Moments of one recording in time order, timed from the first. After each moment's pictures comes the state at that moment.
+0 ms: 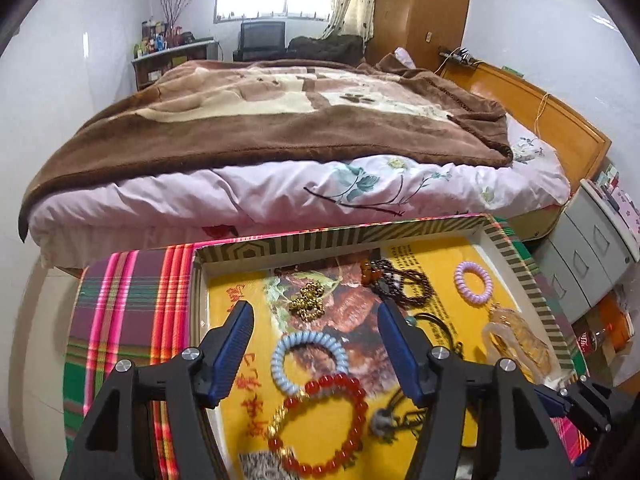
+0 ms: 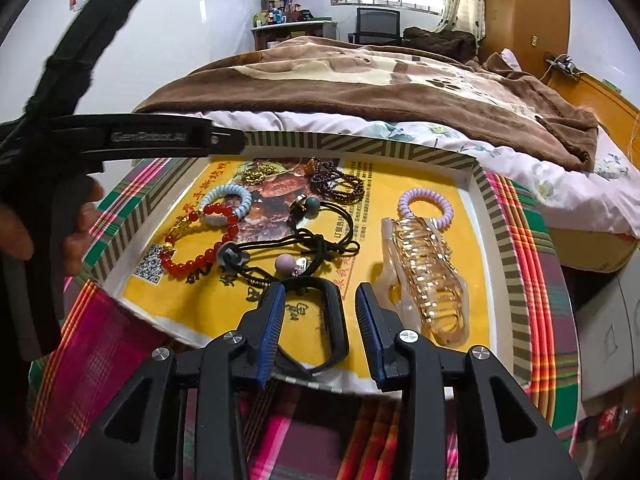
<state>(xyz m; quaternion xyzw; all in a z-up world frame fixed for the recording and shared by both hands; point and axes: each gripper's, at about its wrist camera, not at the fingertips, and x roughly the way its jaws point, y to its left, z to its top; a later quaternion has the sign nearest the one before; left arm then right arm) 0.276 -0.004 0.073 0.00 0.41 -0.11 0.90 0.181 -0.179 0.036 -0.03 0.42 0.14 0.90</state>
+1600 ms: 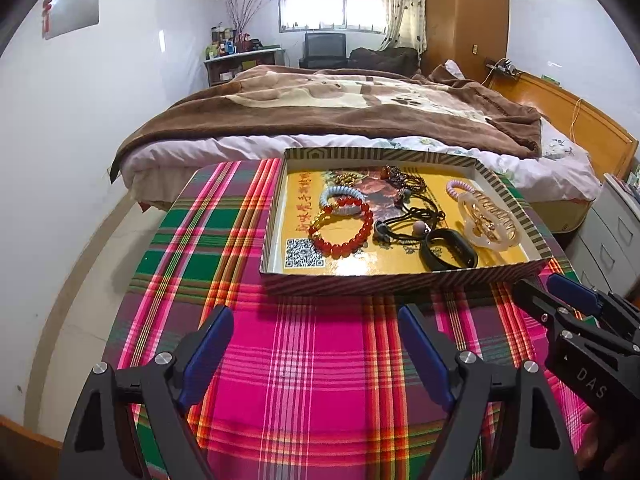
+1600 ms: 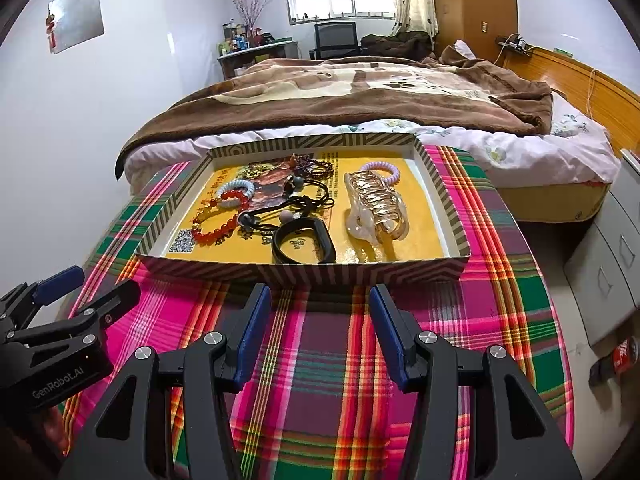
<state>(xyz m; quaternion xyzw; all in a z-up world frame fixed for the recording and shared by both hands) 0.074 0.000 0.076 0.00 0.40 0.02 0.92 0.093 -0.202 0.057 0.03 0.39 0.09 0.91</state>
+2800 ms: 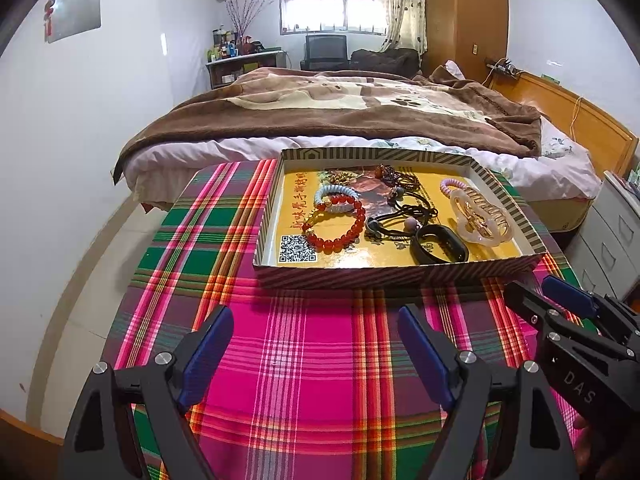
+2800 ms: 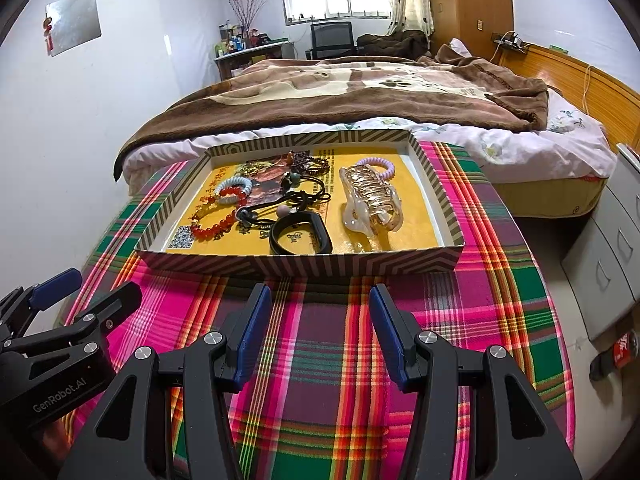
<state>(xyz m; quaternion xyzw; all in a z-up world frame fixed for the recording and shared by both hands) 0.063 -0.014 0.078 0.01 0.39 0.02 0.92 0.089 -0.203 0.055 0.03 0.40 0.08 0.91</state>
